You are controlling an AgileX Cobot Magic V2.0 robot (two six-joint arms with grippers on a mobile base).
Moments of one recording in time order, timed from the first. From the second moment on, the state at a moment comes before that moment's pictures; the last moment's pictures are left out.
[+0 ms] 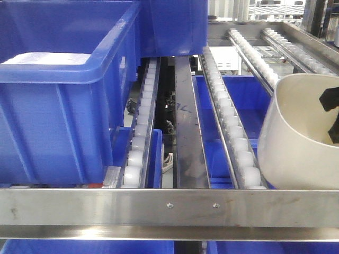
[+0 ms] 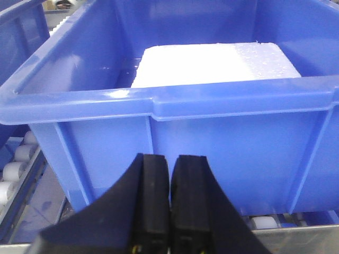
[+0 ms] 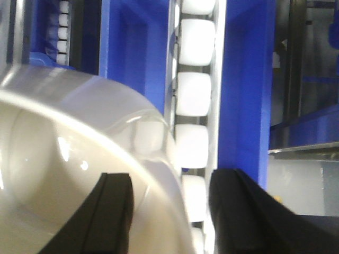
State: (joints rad) left arm -0.10 -0.01 0.01 0.00 0.16 0.04; right arm 0.07 1.46 -0.74 -0.03 0.31 0.11
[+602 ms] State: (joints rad) left arm -0.10 -0.01 0.01 0.00 0.16 0.04; right arm 0.07 1.44 -0.74 0.00 0.31 0.11
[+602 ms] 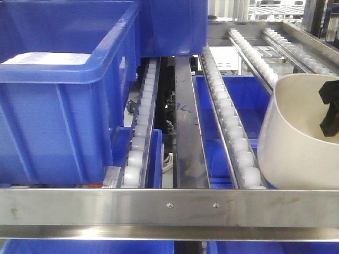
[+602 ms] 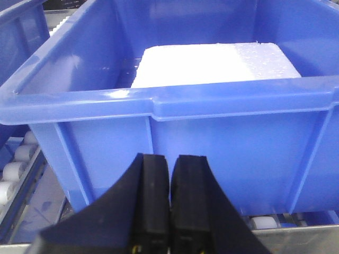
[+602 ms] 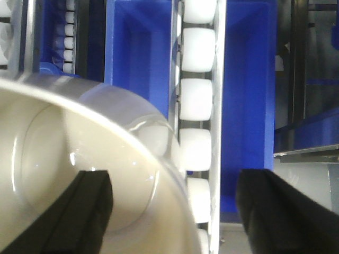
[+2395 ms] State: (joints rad) left arm -0.10 -0.01 0.01 0.00 0.16 0.04; right arm 0.07 1.02 -0.73 0.00 0.49 0.11
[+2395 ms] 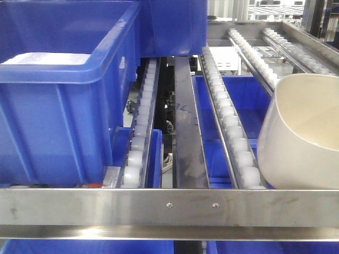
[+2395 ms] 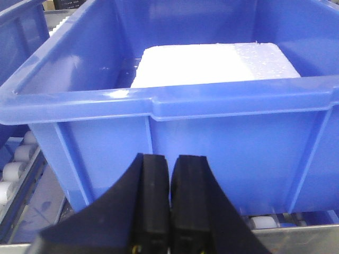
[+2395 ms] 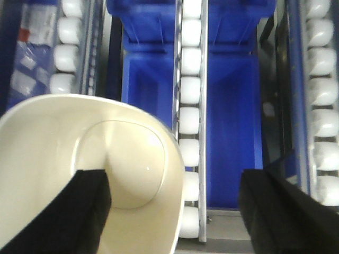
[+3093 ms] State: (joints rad) left arm -0.10 -0.01 0.01 0.00 0.16 0.04; right arm 0.07 0.46 -0.48 0.00 0.47 0.11
